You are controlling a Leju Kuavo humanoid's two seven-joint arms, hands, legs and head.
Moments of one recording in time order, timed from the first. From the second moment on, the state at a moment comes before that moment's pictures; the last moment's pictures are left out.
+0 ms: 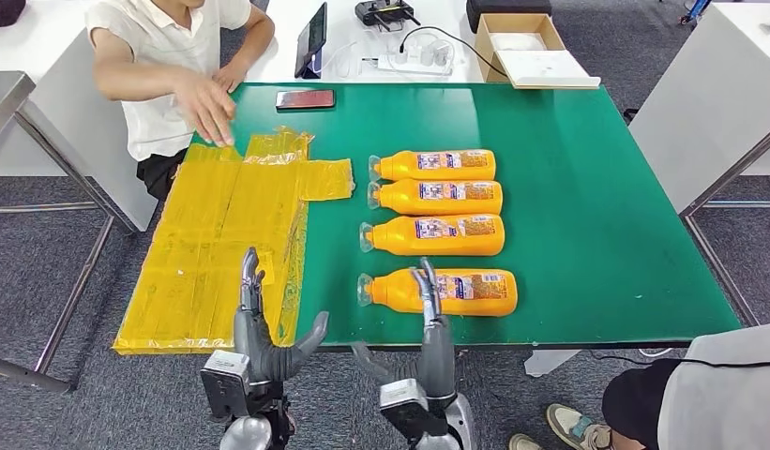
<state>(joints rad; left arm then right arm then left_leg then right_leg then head) 0.00 -0.23 -0.39 -1.34 0.00 0.51 -0.67 -0.01 0.13 0.43 -1.24 0.43 -0.63 -0.52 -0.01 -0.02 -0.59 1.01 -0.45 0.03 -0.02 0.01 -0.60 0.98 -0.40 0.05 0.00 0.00</state>
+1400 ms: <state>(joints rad) 0.01 -0.23 -0.39 -1.34 -0.01 0.48 -0.67 -0.30 -0.03 0.20 -0.79 1.18 -0.60 -0.13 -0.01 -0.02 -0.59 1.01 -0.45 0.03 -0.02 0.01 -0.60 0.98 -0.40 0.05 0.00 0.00</state>
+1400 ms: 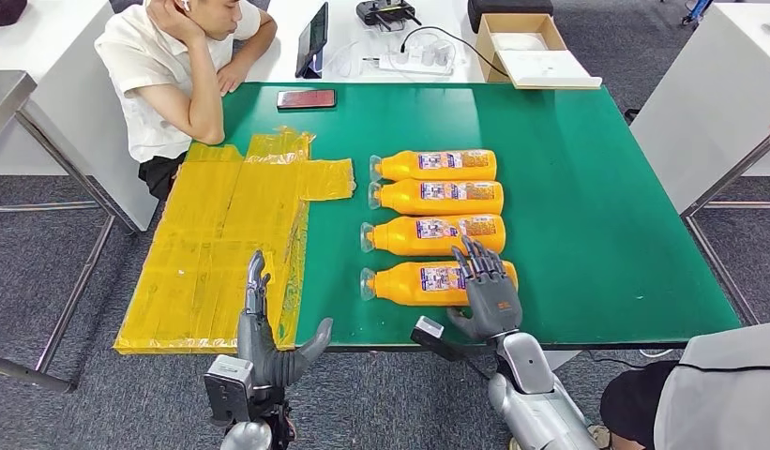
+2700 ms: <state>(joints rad) 0.01 -0.23 -0.37 -1.30 0.01 0.34 -0.67 -0.48 -0.09 0.37 -0.61 1.23 -0.14 0.12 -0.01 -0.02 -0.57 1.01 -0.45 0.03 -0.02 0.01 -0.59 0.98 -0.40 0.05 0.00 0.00</state>
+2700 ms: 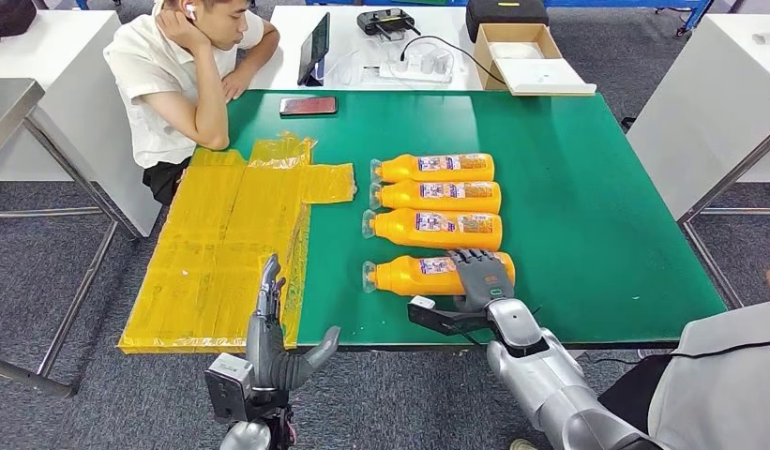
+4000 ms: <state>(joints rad) 0.03 -0.22 -0.40 -1.32 0.39 0.18 -0.49 -0.18 -0.03 0.33 -1.10 0.55 -0.43 -0.37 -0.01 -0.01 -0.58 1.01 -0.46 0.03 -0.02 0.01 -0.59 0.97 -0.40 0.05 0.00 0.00</state>
